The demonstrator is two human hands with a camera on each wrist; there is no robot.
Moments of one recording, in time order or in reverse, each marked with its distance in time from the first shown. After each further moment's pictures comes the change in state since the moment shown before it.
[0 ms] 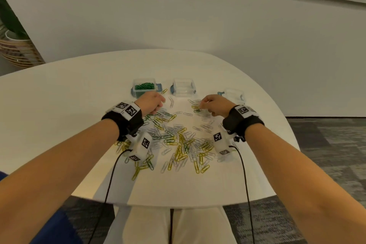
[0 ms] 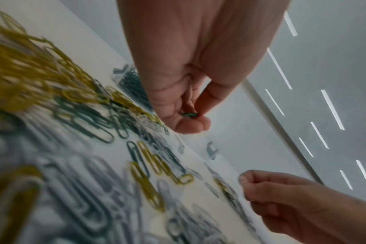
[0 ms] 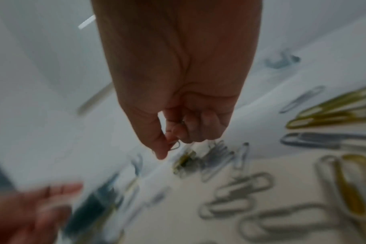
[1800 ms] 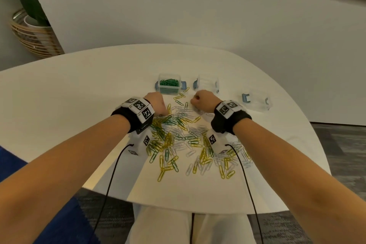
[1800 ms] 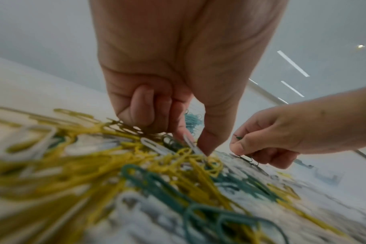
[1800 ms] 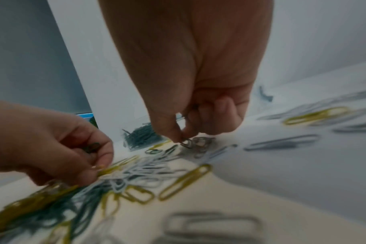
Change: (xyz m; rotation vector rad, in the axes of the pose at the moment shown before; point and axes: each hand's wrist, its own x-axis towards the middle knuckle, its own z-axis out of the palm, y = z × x) left_hand 0.008 -0.030 -0.052 0.809 -0.035 -0.030; right_hand 0.042 -0.078 0.081 -0.353 -0.055 -0.109
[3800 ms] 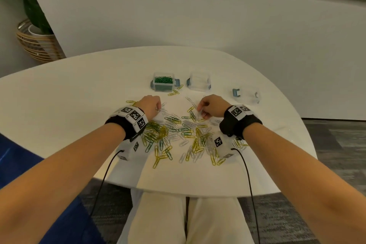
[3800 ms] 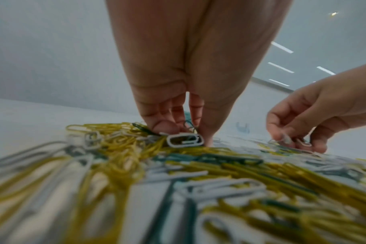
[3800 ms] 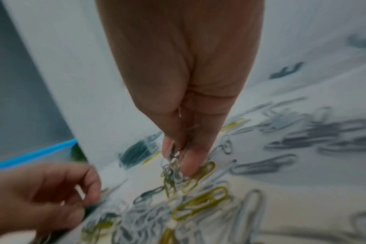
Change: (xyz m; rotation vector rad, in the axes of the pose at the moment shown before) left_hand -0.033 -0.007 0.019 0.086 0.153 0.123; right_hand -0.065 0.036 -0.014 0.174 -0.023 0.054
